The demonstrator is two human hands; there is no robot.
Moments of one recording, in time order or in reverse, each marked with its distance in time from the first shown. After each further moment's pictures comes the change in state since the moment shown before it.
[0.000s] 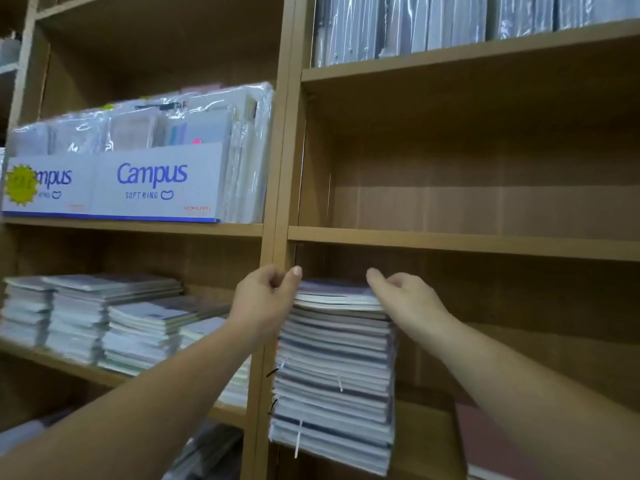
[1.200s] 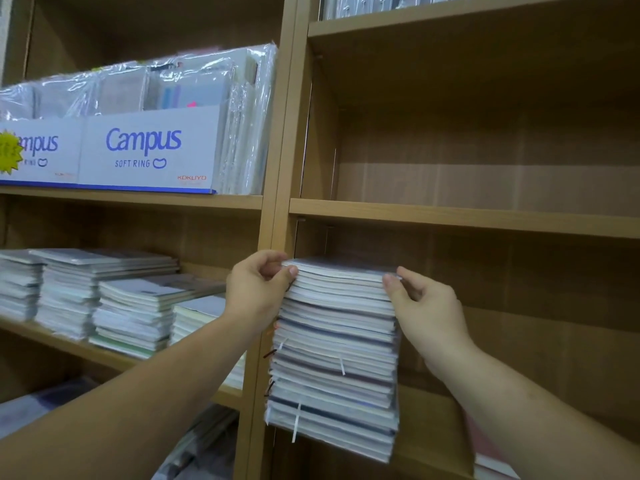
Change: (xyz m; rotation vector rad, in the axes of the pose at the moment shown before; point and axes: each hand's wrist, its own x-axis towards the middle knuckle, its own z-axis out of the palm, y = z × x) left_hand 0.013 -0.047 0.020 -0.167 0.149 -0.024; right_hand -0.004 0.051 0.039 0.364 0.198 -0.067
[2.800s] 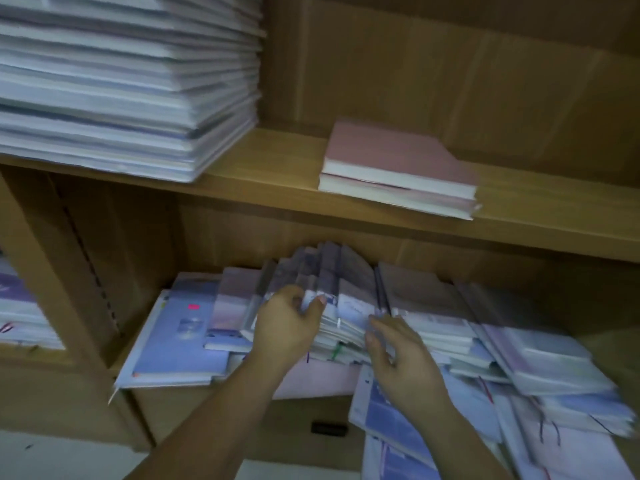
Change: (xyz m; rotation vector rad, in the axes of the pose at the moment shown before) left_hand -0.341 -0.207 0.257 0.342 -0.596 -0.383; right_hand -0.256 0.364 -0.123 -0.592 -0.356 0.490
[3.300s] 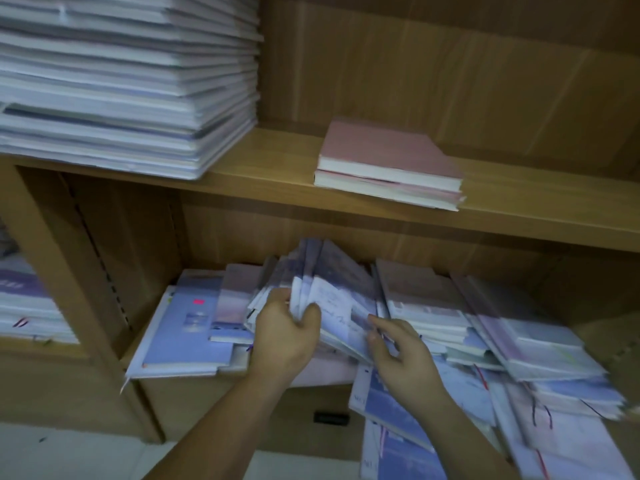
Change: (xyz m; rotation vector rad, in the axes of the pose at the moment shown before) left_hand -0.026 -0.011 0.001 -0.301 0.070 -0.102; right_hand -0.017 0.000 -0.003 0.322 0.018 -0.018
